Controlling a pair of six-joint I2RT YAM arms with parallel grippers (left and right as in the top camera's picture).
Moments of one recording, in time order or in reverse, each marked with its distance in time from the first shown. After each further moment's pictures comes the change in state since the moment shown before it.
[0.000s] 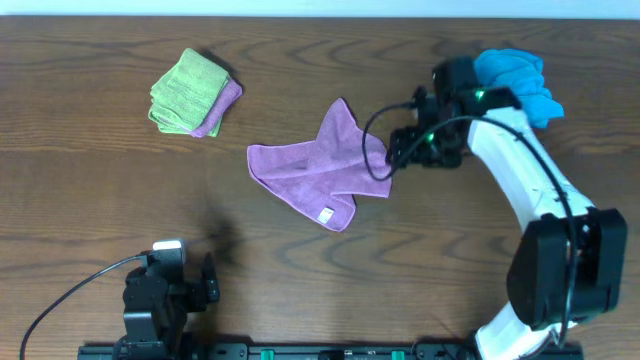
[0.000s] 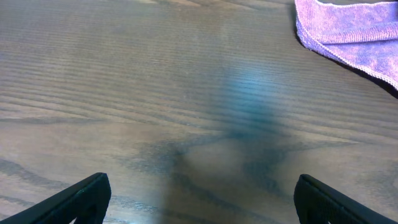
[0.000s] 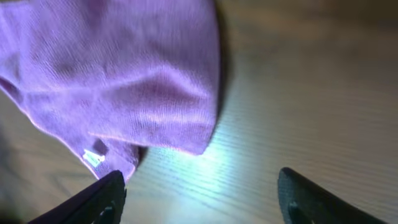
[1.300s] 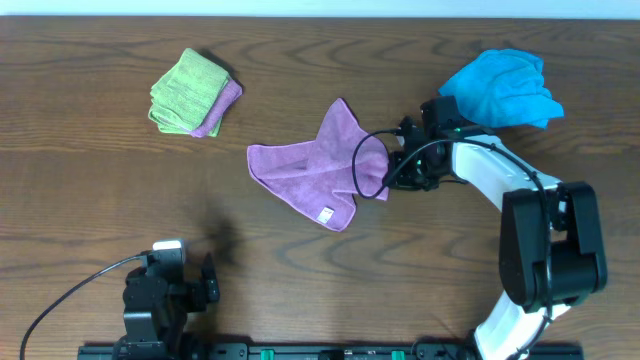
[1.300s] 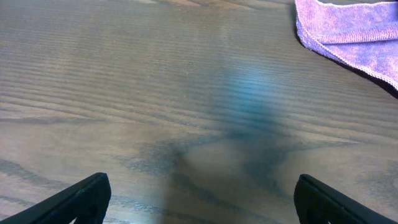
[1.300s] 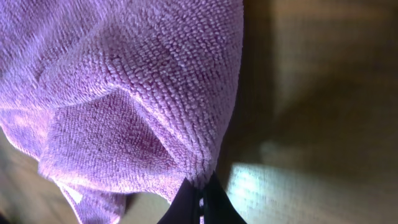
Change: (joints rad) left arm 0.000 0.000 0.000 0.000 0.000 0.000; right arm 0.000 0.085 -0.232 0.335 -0.151 0.045
